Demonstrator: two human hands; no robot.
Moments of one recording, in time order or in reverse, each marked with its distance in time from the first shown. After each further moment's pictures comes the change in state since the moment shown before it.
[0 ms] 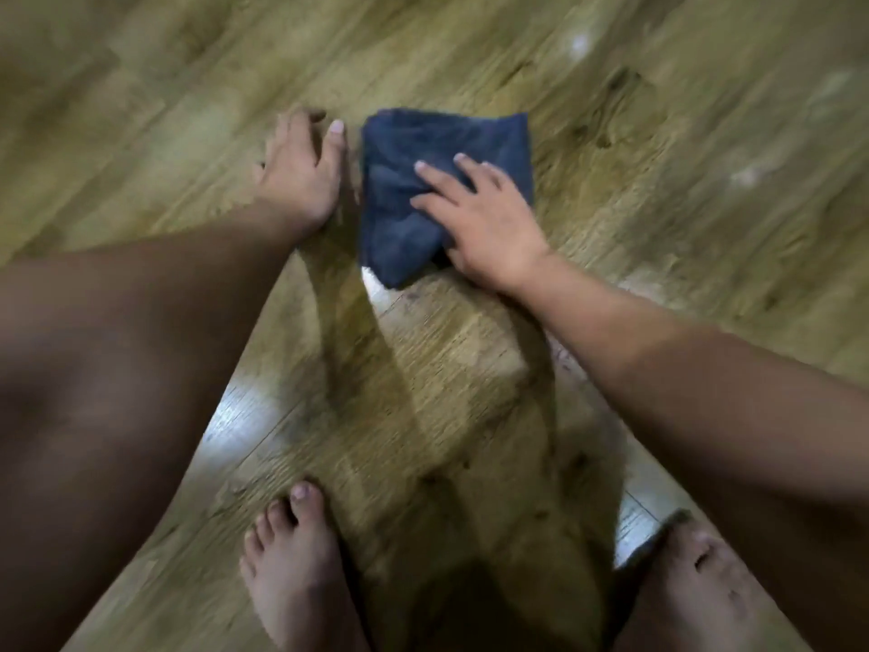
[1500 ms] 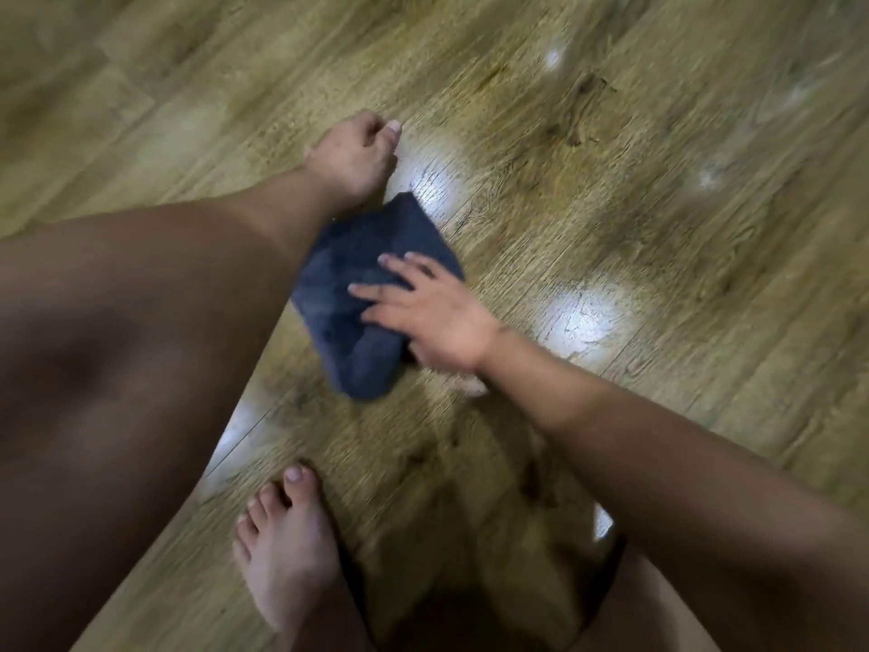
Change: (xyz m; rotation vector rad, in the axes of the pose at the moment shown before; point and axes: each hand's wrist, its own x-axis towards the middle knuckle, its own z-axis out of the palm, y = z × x) left_hand -0.004 0.060 0.008 -0.081 -0.296 0.093; right_hand -0.061 -0.073 0.009 0.029 -0.113 -0.323
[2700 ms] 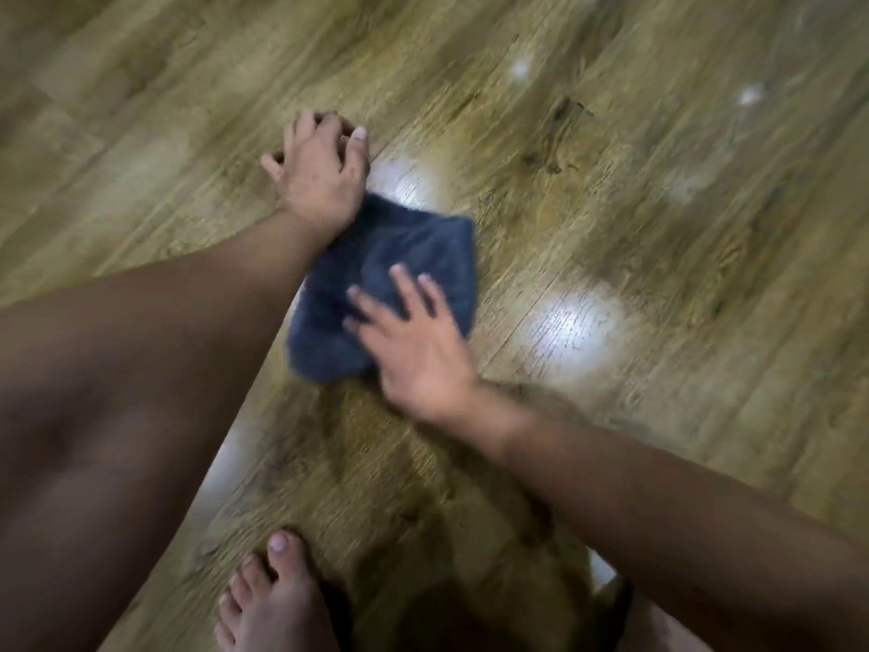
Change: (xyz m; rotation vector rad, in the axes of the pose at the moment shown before) left_hand 0.032 -0.004 0.015 0.131 0.313 0.102; right_hand 0.011 -0.014 0.000 0.027 -0.010 0.334
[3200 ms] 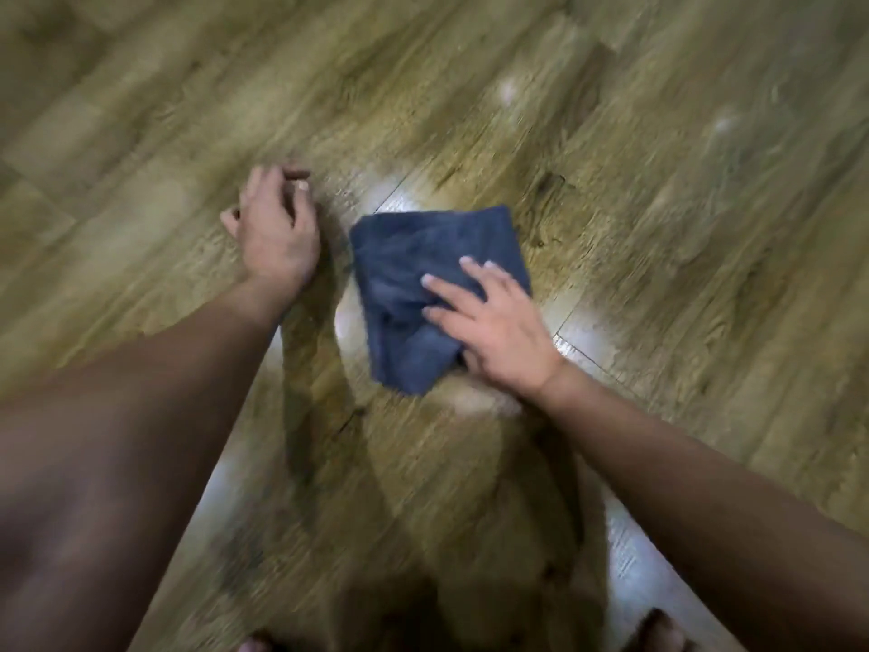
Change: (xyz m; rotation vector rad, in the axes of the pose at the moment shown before) left_hand 0.034 -0.009 0.001 -0.183 0.174 -0.116; right_hand 0.017 0.149 -0.021 -0.070 0.246 -0.048
